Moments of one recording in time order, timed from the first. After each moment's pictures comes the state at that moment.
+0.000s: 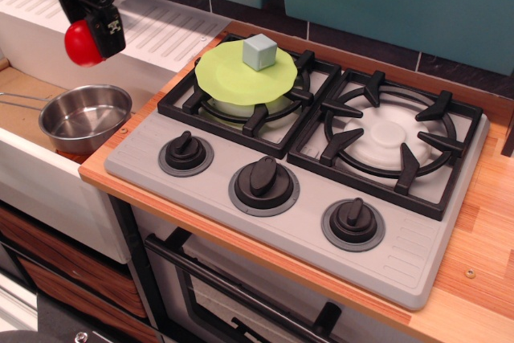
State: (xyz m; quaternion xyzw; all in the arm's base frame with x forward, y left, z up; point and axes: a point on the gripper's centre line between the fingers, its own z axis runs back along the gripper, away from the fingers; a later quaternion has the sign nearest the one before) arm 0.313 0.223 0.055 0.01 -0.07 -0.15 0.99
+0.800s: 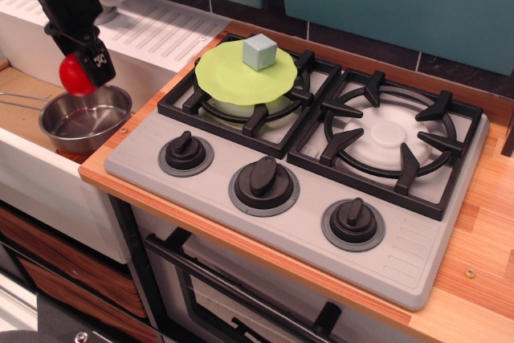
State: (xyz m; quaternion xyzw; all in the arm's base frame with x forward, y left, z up) arm 0.310 0.240 0.017 -0.01 -0.10 -0.16 0.98
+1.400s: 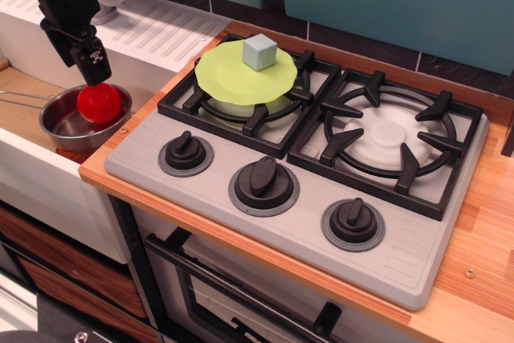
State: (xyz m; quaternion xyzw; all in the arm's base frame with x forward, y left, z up) arm 0.312 0.235 0.022 -0.01 -0.07 -0.16 0.99
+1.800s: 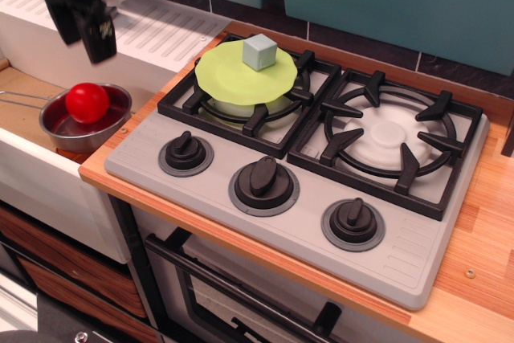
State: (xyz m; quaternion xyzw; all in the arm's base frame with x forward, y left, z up) arm 0.311 0.213 0.071 0.01 -0.01 -0.13 0.99
